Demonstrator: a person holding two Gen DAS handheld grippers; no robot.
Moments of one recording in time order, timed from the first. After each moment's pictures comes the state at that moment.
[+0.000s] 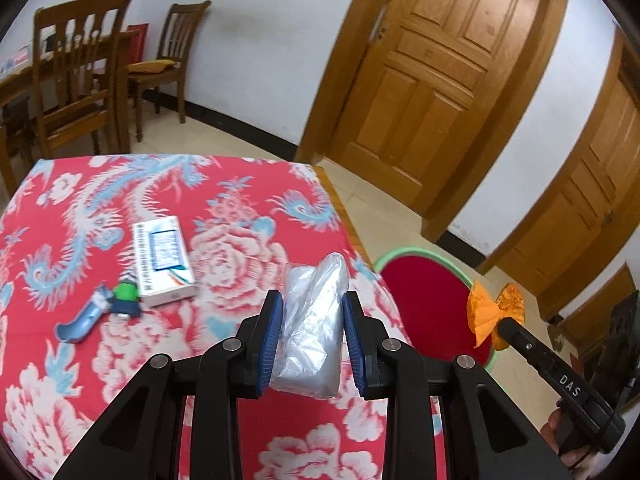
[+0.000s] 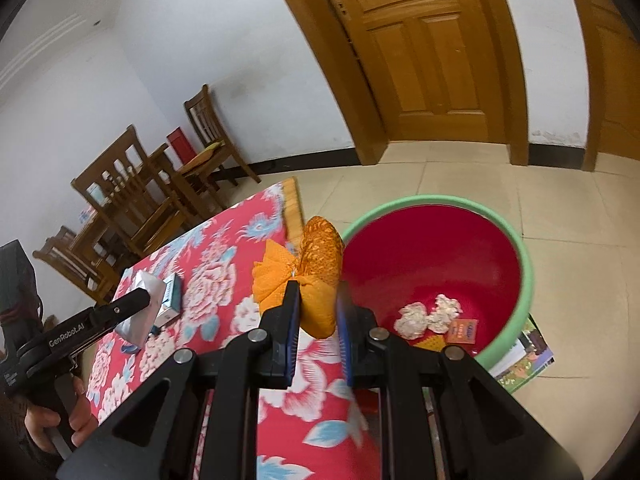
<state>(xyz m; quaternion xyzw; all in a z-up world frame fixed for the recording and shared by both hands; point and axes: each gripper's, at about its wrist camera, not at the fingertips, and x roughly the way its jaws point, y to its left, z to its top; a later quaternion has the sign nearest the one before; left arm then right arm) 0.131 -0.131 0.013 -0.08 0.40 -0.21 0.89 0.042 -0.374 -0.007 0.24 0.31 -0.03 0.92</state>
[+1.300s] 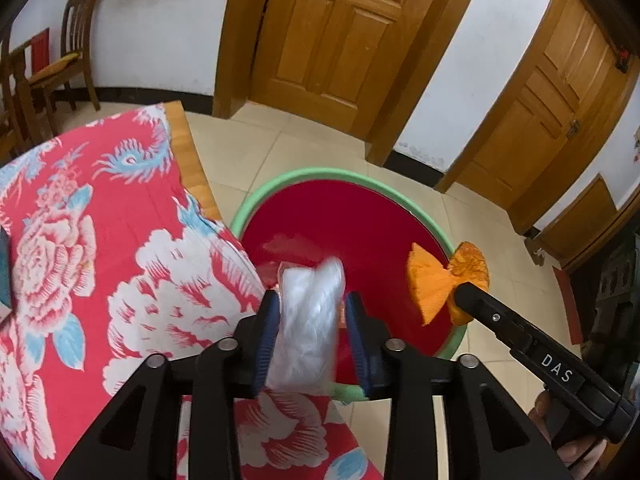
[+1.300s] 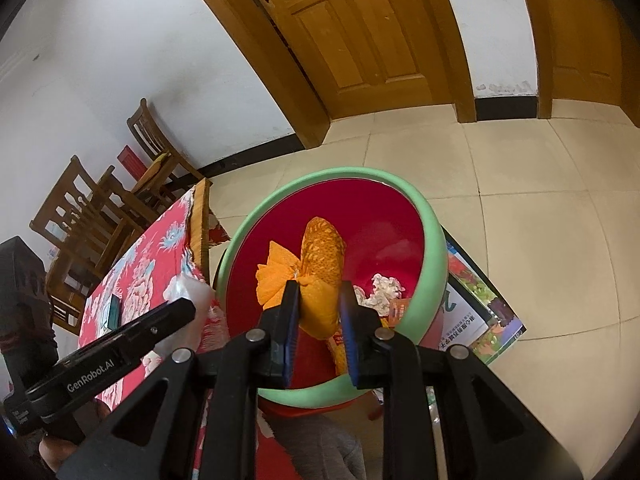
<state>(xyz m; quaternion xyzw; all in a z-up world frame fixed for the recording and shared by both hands) 0.139 -0.282 -0.043 0.01 0.47 -0.32 0.82 0.034 -0.457 -0.059 0.30 0.35 -0.11 0.88</state>
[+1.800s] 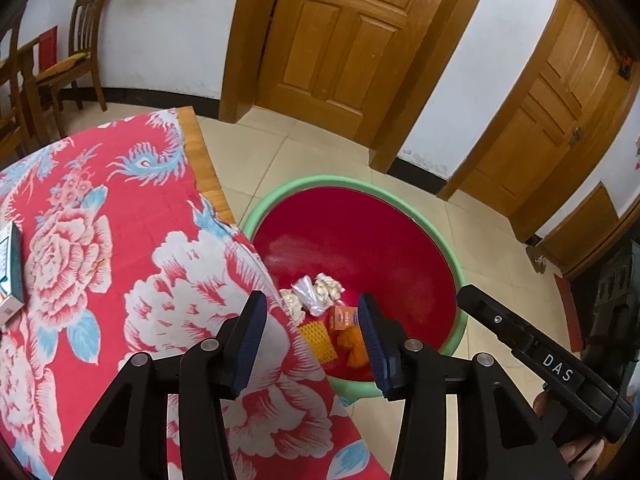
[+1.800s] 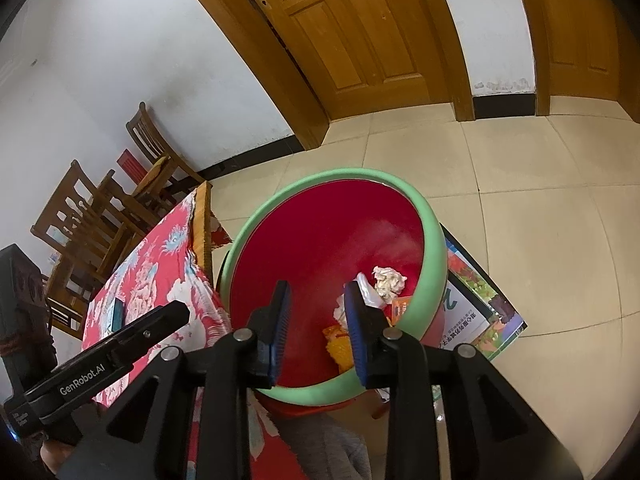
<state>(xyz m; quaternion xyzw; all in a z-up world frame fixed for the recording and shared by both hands) 0.134 -0.268 -0.031 0.00 0.46 -0.31 0.83 0.030 -0.455 -0.054 0.31 0.34 -0.11 0.88</state>
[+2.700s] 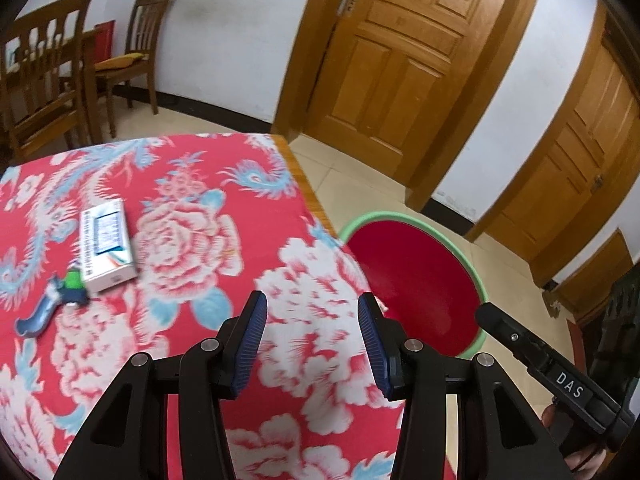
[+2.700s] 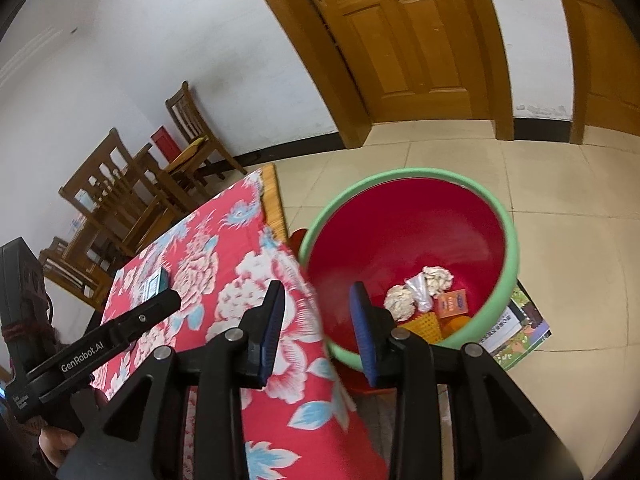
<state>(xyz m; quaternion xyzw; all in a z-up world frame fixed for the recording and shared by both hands) 0.122 -0.168 -0.002 -0.04 0.43 -0.24 0.87 0.036 -0.378 -0.019 0.26 0.34 -0.04 0.90</state>
